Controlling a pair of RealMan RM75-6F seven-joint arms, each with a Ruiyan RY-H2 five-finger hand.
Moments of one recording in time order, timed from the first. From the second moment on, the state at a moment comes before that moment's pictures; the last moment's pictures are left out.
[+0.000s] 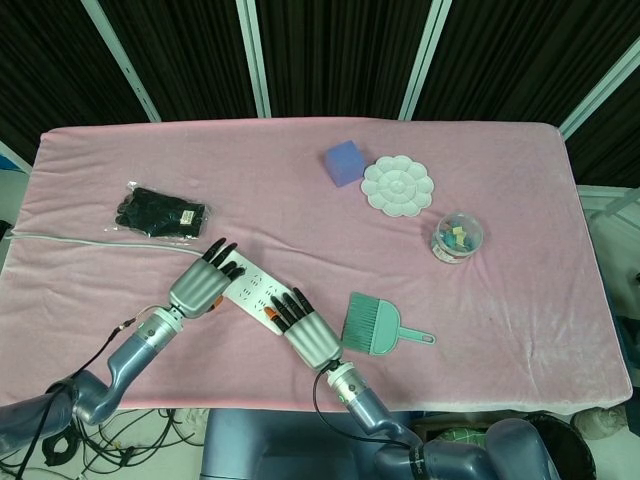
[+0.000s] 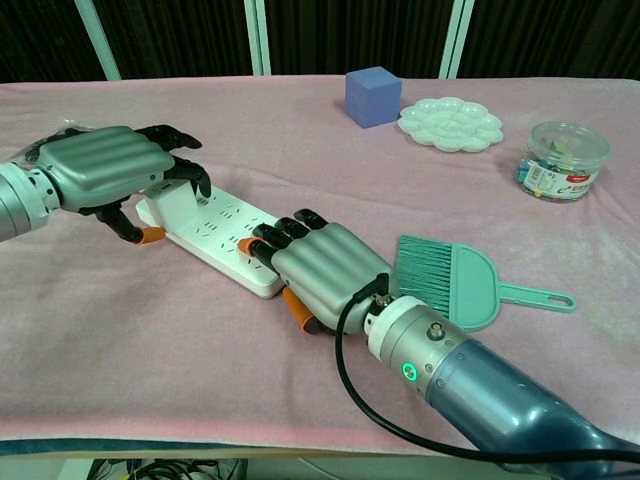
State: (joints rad) left arm -0.71 -1.60 -0.03 -1.14 1.54 1.02 0.24; right arm 0.70 -2.14 0.13 -1.08 -1.32 1.00 -0.66
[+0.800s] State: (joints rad) left arm -0.71 -1.64 -0.03 -1.07 1.54 1.04 0.18; right arm 0.70 -2.13 0.13 -1.08 -1.33 1.00 -0.66
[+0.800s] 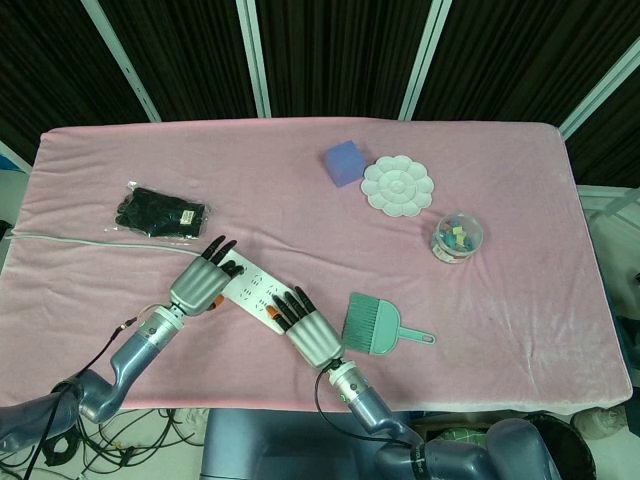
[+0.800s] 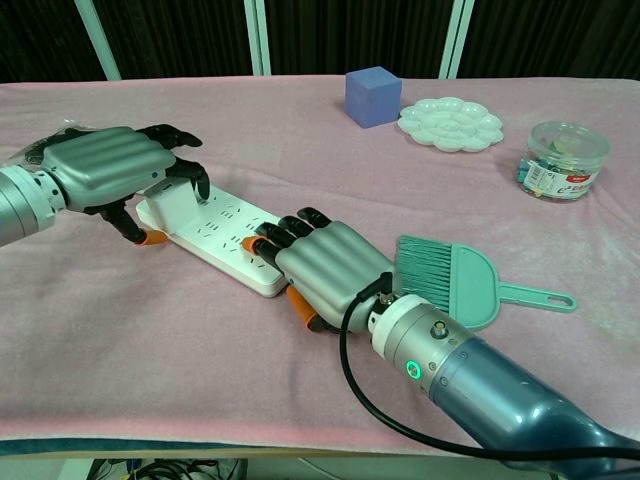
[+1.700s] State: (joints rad) left arm -0.72 -1.67 -0.03 -1.06 1.54 1.03 0.13; right arm 0.70 -2.12 0.13 -1.09 -1.33 1.00 -0.66
